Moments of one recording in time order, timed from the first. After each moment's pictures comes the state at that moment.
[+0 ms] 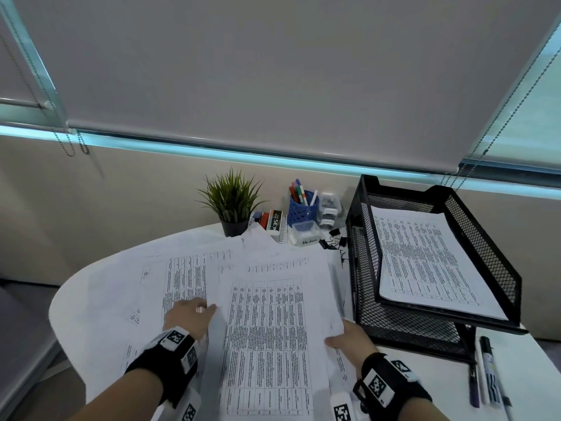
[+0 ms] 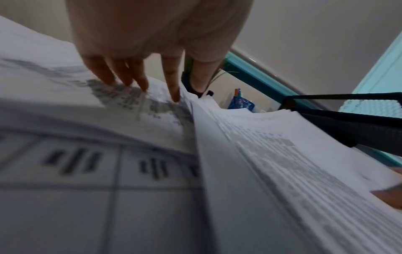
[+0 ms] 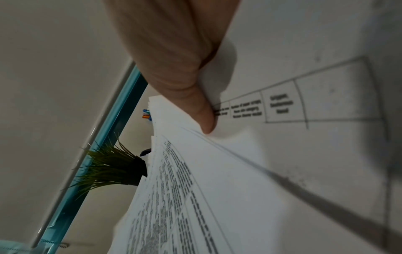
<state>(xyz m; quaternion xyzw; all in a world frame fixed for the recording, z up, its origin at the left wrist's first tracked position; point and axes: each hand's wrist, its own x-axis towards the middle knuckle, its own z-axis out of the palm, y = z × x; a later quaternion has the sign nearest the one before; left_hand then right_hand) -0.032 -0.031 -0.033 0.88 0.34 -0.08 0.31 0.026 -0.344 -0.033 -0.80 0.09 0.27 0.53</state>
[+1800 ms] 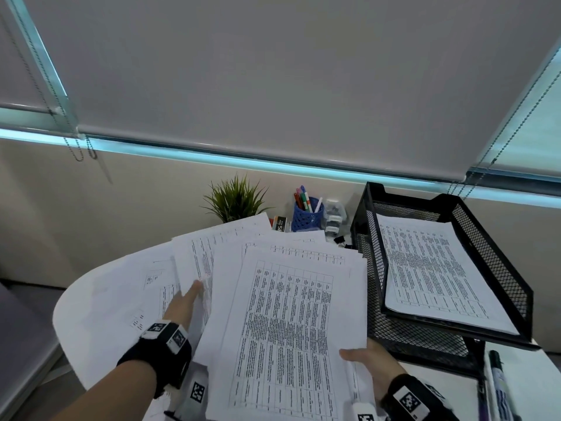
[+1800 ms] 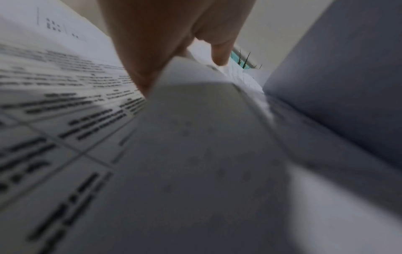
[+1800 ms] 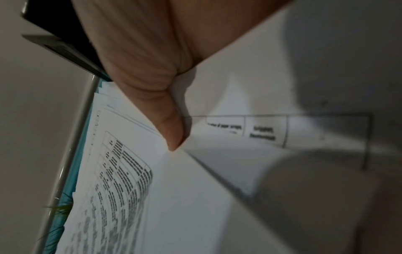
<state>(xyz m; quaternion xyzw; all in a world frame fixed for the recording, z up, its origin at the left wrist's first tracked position) -0.007 -0.013 -0.026 0.67 0.44 0.02 0.60 0.024 -0.375 -0.031 -0.64 0.14 0.33 0.68</state>
